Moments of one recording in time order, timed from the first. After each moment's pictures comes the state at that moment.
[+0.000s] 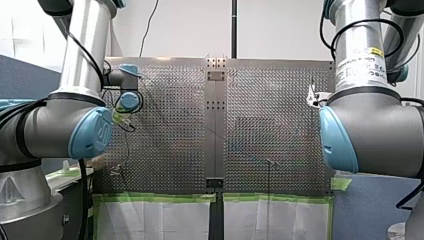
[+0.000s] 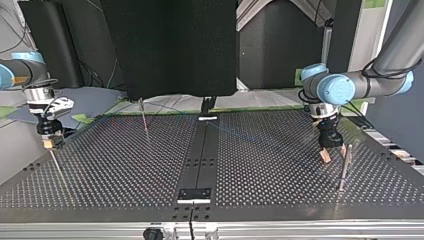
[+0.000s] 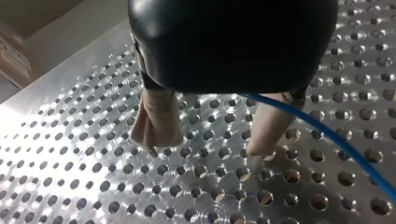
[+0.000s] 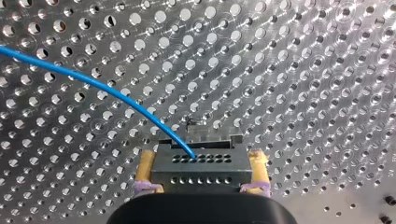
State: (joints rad) left arm 0.08 -1.85 -1.83 -2.47 -1.80 -2.56; right arm 1.50 -1.05 1.48 -0.50 1.09 1.70
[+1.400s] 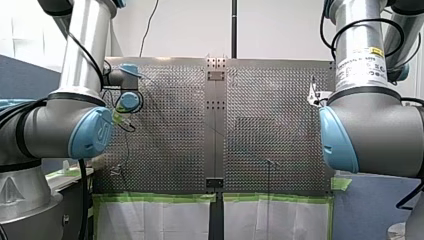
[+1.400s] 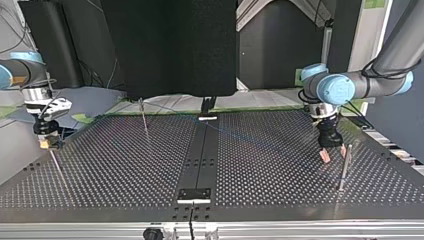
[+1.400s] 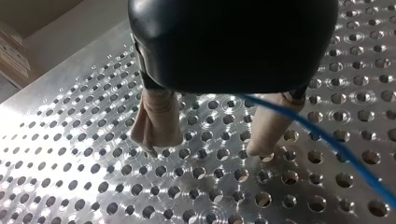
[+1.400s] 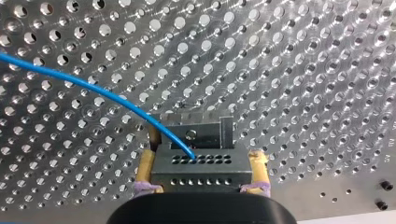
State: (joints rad) left arm 0.08 -1.85 -1.83 -2.47 -1.80 -2.56; right arm 1.49 -1.06 1.48 -0.49 1.12 1.71
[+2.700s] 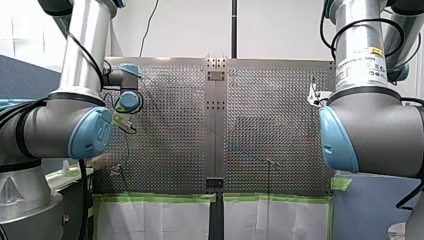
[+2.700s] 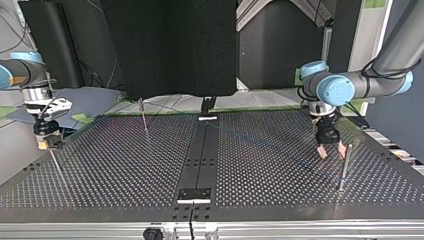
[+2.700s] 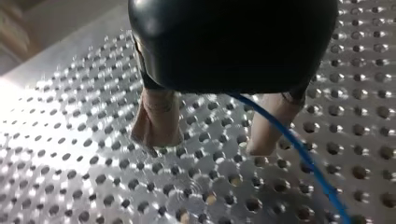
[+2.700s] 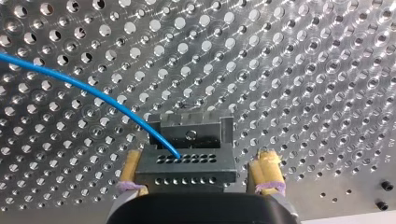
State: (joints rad) left arm 0.08 -1.85 -1.83 -2.56 -1.79 -2.63; right arm 1.49 -1.06 1.48 -0.49 1.12 1.71
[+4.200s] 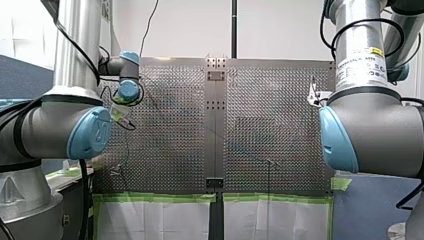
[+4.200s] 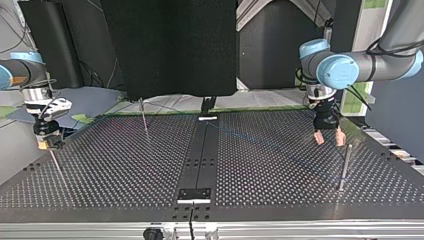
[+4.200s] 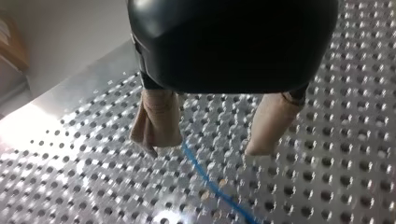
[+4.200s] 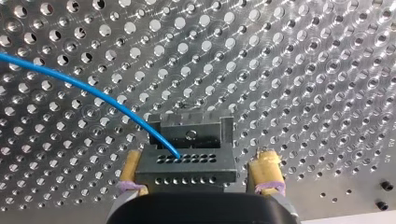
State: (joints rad) left arm 0.04 -1.69 -1.92 -2.69 -1.82 -2.59; right arm 1.49 -1.06 1.48 -0.49 1.12 1.71
